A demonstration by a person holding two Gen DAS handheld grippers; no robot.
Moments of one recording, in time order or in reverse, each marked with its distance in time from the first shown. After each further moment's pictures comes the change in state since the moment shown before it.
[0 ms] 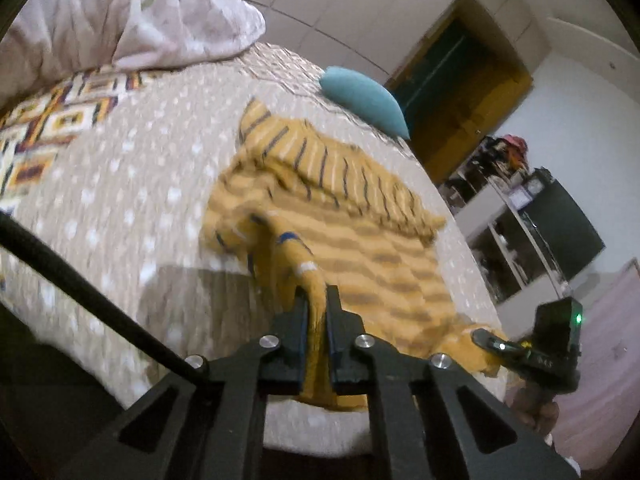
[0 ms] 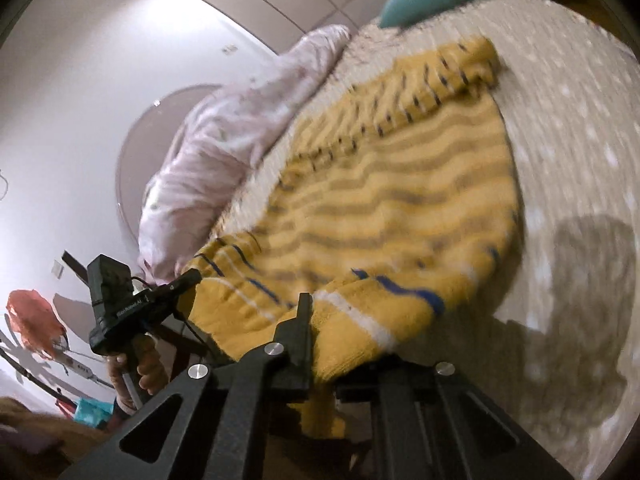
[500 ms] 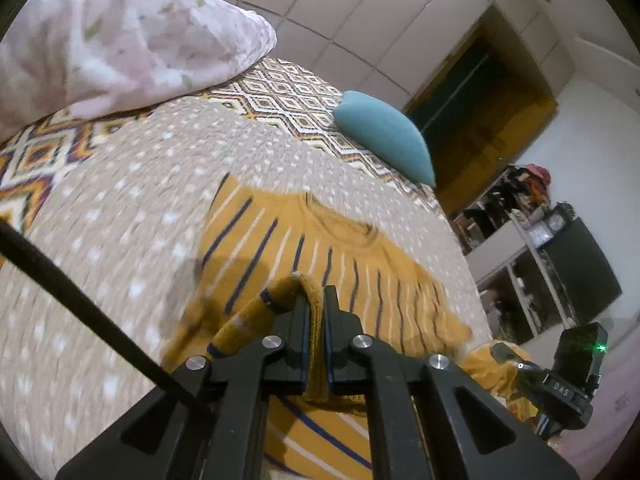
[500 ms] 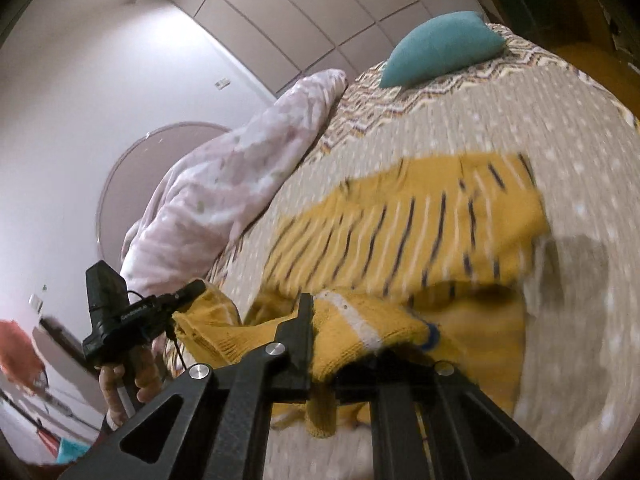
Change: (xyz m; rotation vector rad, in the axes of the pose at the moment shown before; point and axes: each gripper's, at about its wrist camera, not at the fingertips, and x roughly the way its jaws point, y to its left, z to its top) left arm 0.123 -0.014 0.161 -0.054 -0.025 0.053; right arm 0.048 -0.012 0.180 -0.027 -0.120 -0.075
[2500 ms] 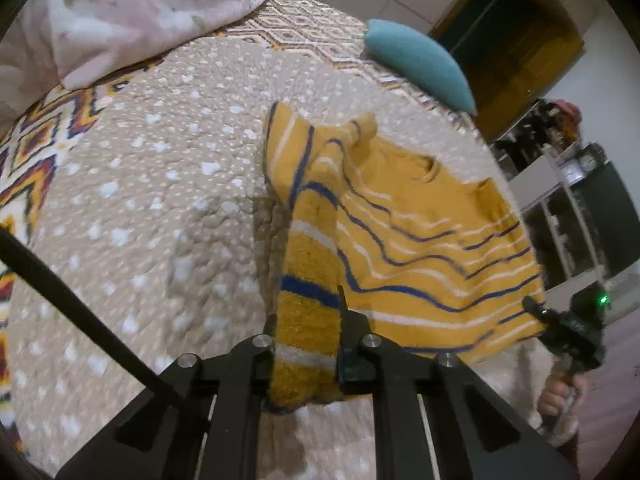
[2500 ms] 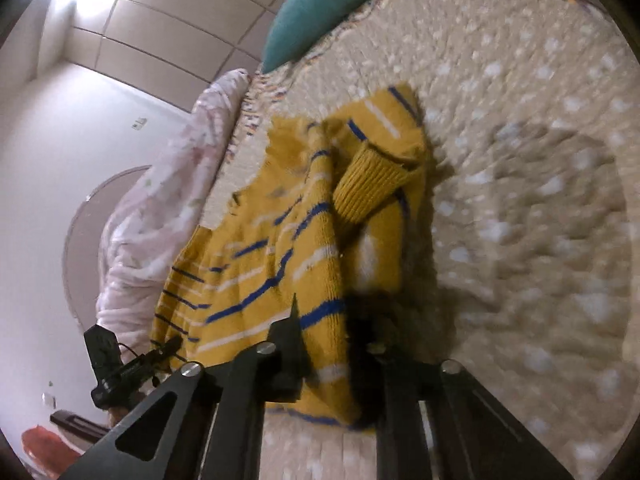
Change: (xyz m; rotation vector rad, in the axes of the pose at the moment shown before) left arm 0.020 0.054 -0.014 0.085 0.263 0.085; right arm 0.005 -0.132 -0.017 0.322 0.061 -0.070
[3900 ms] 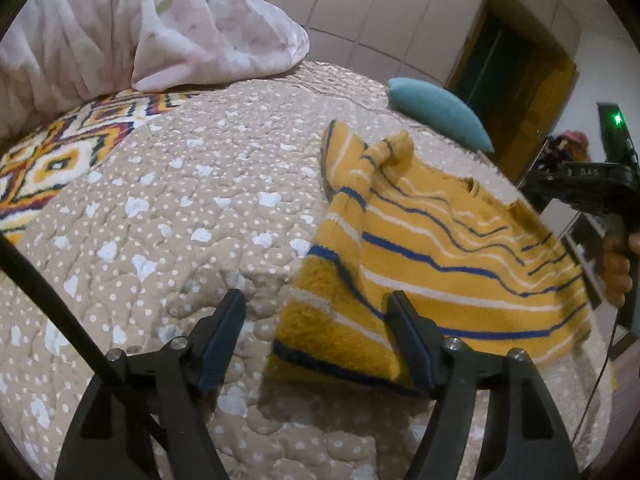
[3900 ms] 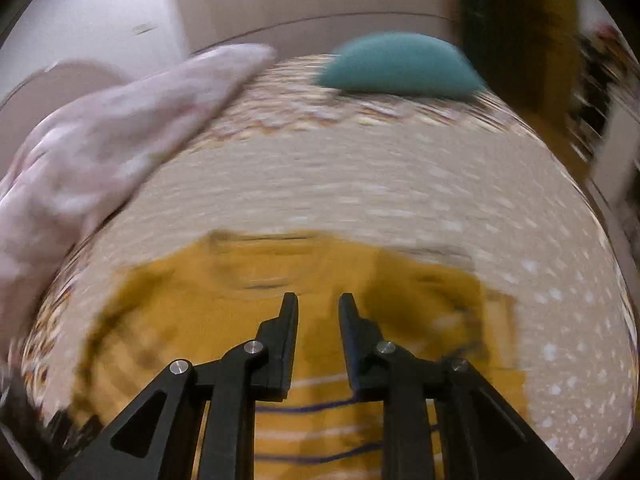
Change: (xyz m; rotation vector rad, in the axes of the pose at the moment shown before) left arm 0.012 0.042 -0.100 0.011 -0.333 0.100; right arm 0.101 0.180 0.018 -0.562 -0.048 -0.430
